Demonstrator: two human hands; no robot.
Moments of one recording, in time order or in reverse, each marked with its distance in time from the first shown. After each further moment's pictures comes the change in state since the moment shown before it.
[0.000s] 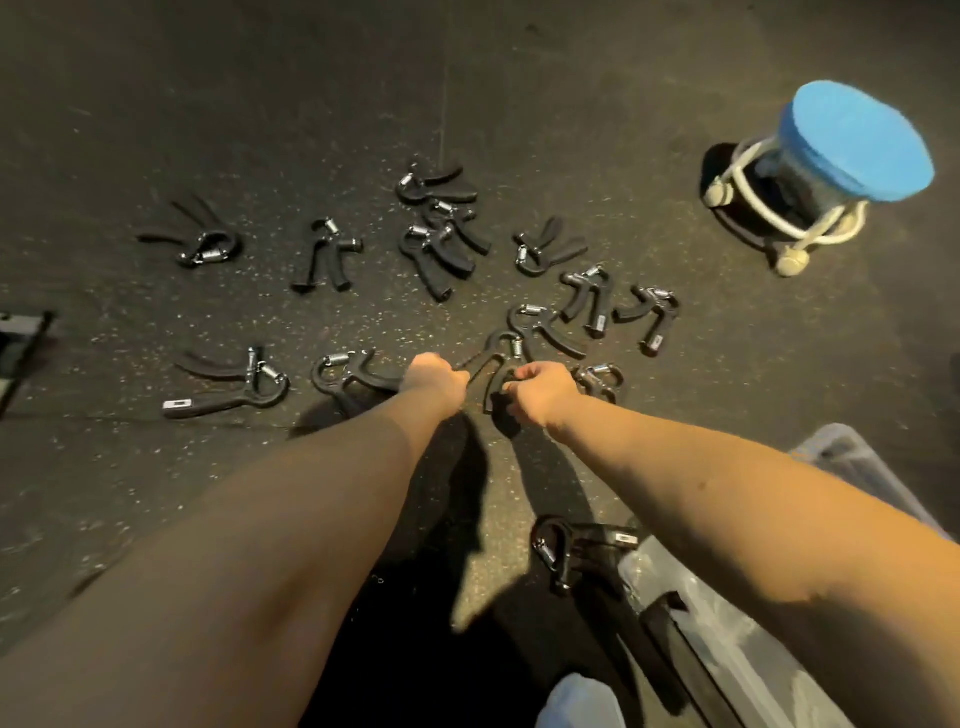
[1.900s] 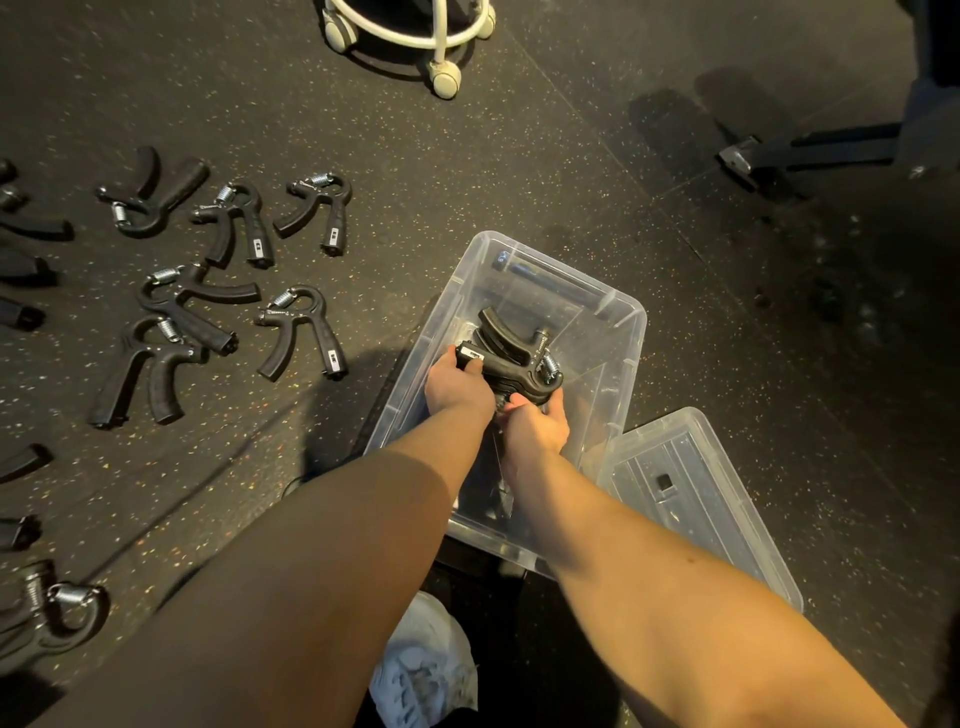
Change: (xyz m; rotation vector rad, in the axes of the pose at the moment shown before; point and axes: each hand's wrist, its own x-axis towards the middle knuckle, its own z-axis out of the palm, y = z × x) left_hand -0.107 0.036 0.426 -0.167 -0.192 0.164; right_hand -0.061 0.315 -0.161 1.408 0.895 0.337
